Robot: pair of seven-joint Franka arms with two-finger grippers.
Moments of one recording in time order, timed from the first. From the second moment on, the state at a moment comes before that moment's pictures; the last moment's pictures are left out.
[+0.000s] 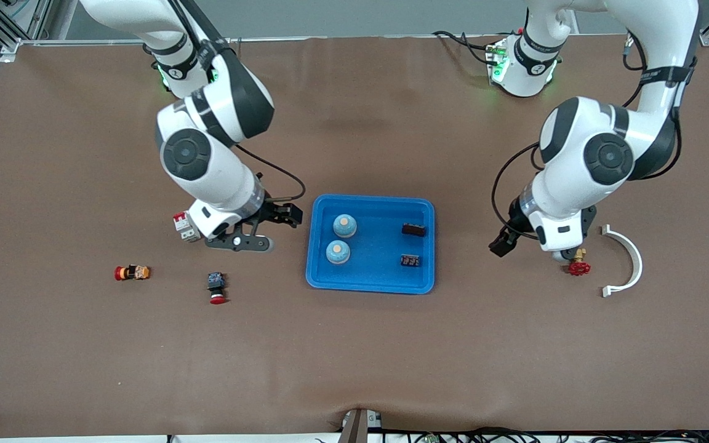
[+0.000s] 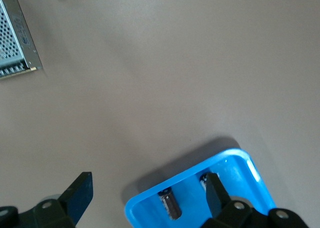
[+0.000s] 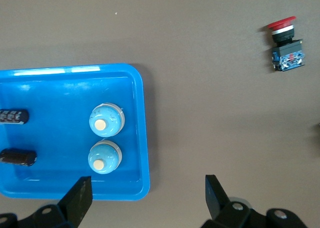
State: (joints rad) left arm -0.21 0.30 -0.14 -1.80 -0.03 2.10 -1.32; right arm 0.49 0.42 0.04 -1.60 0.11 2.02 0.58
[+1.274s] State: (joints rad) left arm -0.36 0.50 -0.14 -1.68 0.10 2.20 -1.92; right arm 0.69 0.63 0.04 -1.62 0.10 2.26 0.75
